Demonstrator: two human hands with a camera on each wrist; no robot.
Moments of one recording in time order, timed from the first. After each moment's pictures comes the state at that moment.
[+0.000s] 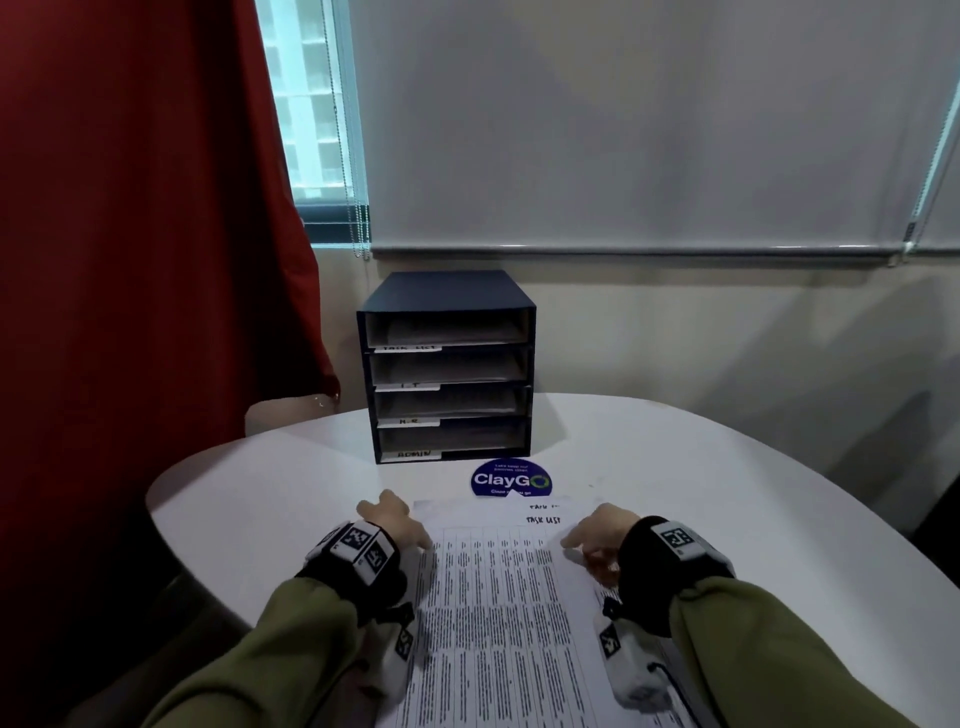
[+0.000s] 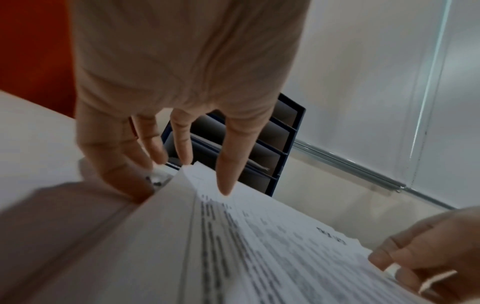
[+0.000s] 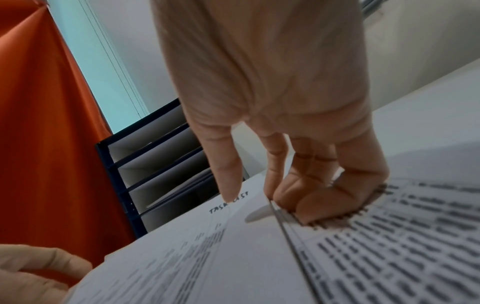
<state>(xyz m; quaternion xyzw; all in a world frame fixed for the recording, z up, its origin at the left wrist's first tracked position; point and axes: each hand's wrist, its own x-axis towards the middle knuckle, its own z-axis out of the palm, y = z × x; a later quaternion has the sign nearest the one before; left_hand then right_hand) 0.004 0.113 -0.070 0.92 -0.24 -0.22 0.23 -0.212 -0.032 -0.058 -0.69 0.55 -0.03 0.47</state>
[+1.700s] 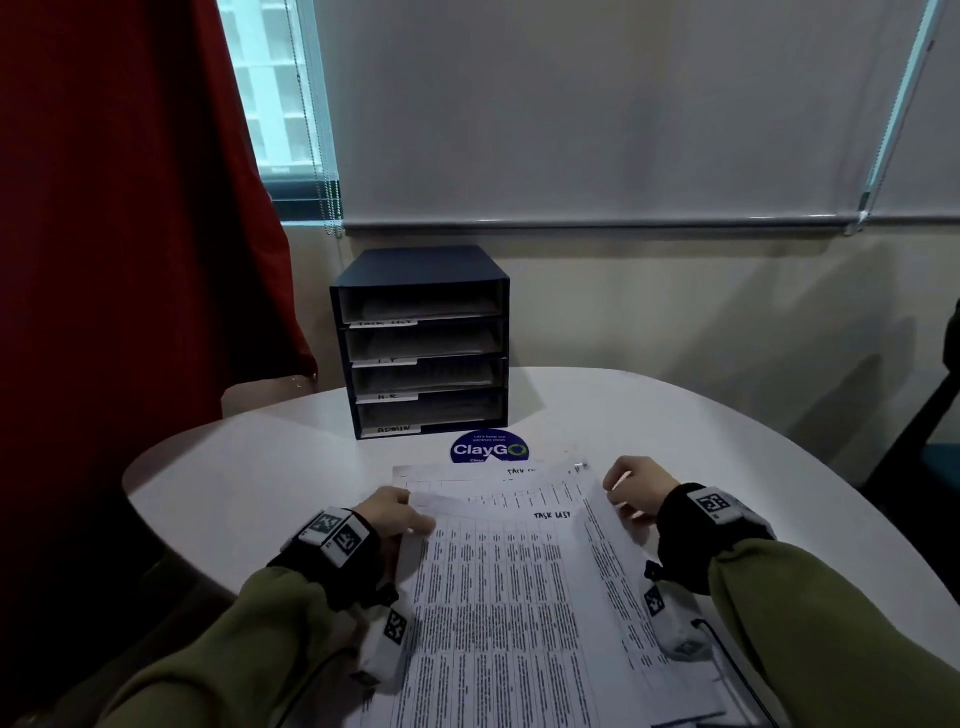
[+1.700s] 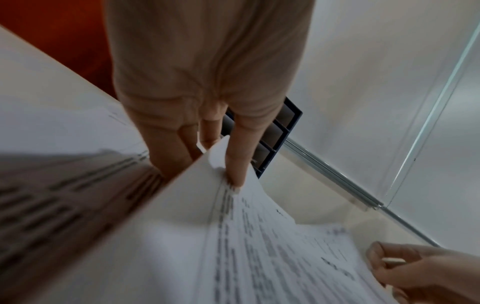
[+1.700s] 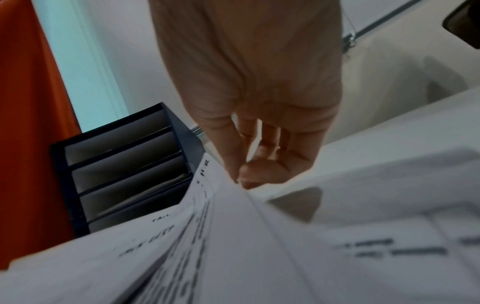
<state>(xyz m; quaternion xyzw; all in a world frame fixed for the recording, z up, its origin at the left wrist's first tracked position) -0.008 0.126 -0.085 0.79 -0.30 -0.40 0.36 -0.275 -0.061 -0.065 -0.70 0.55 -0.12 0.44</state>
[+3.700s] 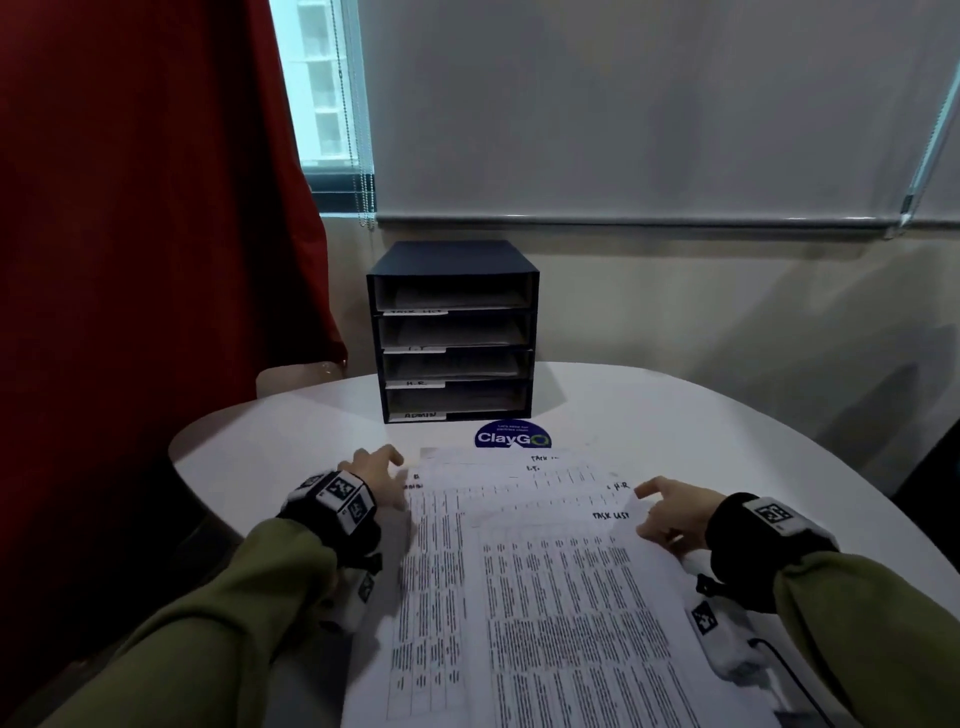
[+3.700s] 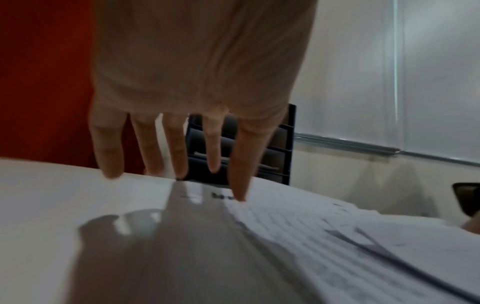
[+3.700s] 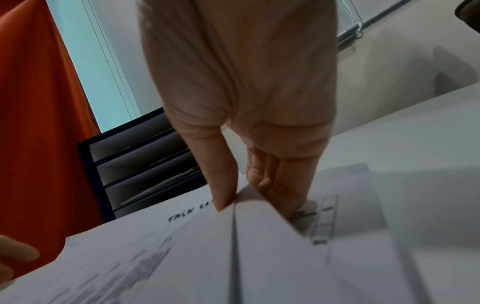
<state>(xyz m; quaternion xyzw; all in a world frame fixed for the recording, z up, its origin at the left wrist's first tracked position) 0.015 0.156 -0.058 0.91 -0.36 -0.16 0.11 -0.298 -0.057 -0.080 -0.69 0.52 -0.03 0.50</state>
